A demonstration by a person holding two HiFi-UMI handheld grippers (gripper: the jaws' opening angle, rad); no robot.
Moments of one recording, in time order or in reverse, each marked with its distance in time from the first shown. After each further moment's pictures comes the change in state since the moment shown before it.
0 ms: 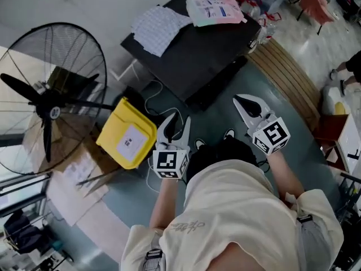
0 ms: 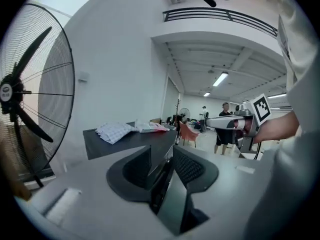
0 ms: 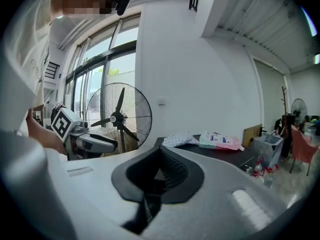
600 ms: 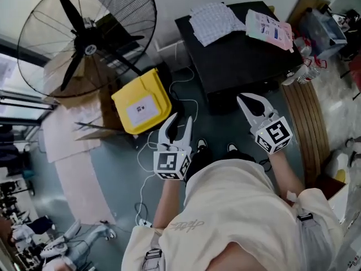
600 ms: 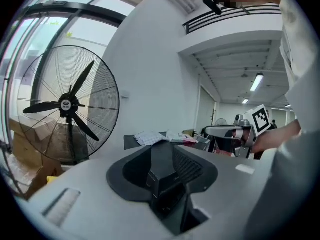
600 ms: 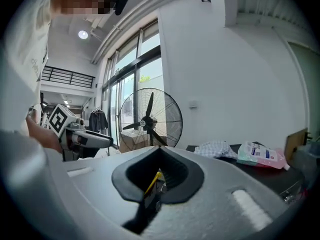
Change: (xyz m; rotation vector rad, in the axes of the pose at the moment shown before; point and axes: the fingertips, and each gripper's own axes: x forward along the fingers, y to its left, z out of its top) left arm -0.082 -0.011 0.017 -0.119 -0.136 0.439; right arm 0.035 0.033 0.028 -0.085 -0.040 0.409
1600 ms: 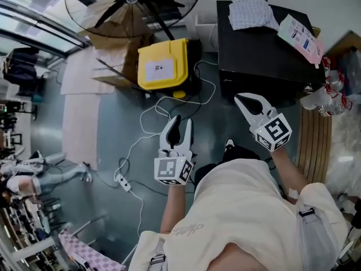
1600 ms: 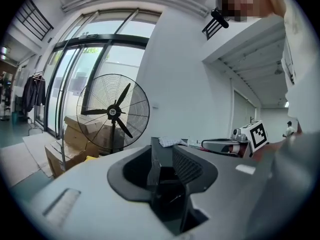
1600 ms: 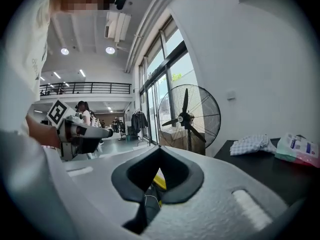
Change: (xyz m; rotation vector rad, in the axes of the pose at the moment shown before) left arm -0.113 -0.110 -0.021 -0.128 -0.116 0.471; right arm -0.057 0.047 -0.028 -0.034 0.031 0.490
